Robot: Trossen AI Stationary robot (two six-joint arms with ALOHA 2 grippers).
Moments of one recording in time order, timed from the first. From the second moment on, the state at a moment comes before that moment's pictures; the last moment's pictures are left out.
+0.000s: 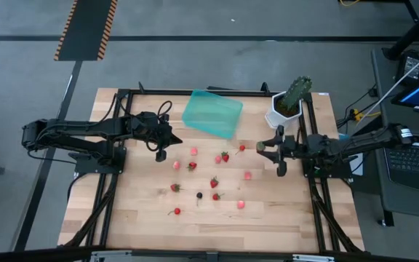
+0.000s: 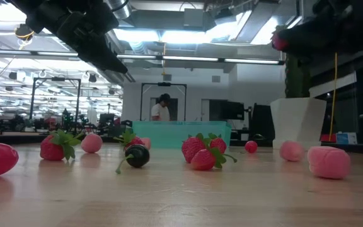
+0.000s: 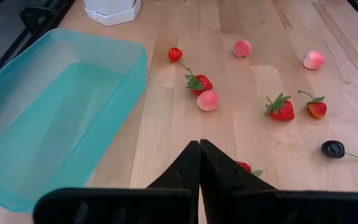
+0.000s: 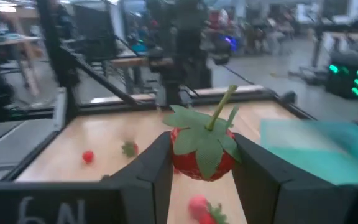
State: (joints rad) left arm 0.22 0.98 0.58 -0.17 0.12 0.12; right arm 0.14 0.62 0.14 0.50 0.19 0.05
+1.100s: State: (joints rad) left arm 0.22 0.98 0.58 -0.17 0.12 0.12; right arm 0.14 0.59 0.08 0.61 0.46 -0.03
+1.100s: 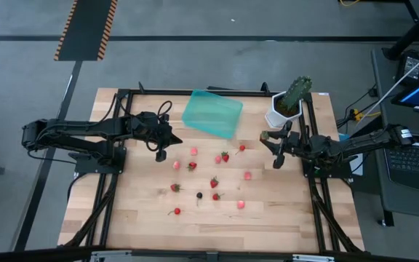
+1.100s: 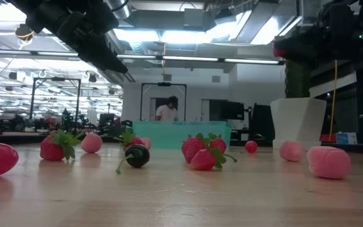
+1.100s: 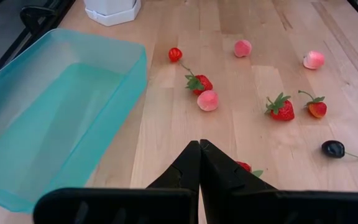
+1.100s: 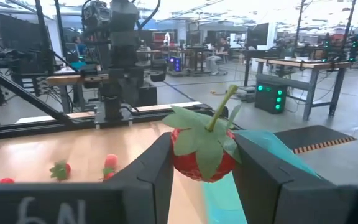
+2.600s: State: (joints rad) left arm 0.22 0.98 0.58 -0.17 0.12 0.14; right arm -0.35 1.42 0.48 0.81 -0.03 0.02
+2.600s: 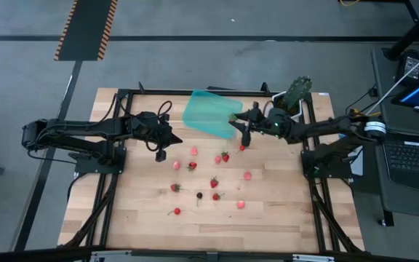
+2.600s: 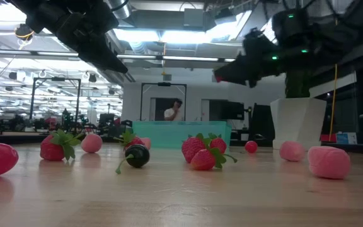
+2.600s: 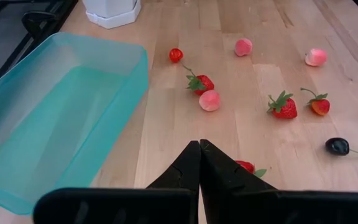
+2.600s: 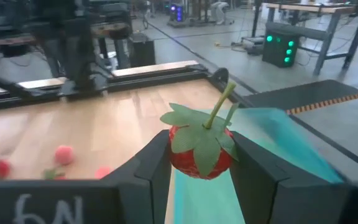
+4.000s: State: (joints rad) left arm 0.22 0.98 0.58 -0.17 0.12 0.16; right arm -0.51 1.68 1.07 -0.19 -0.20 -0.08
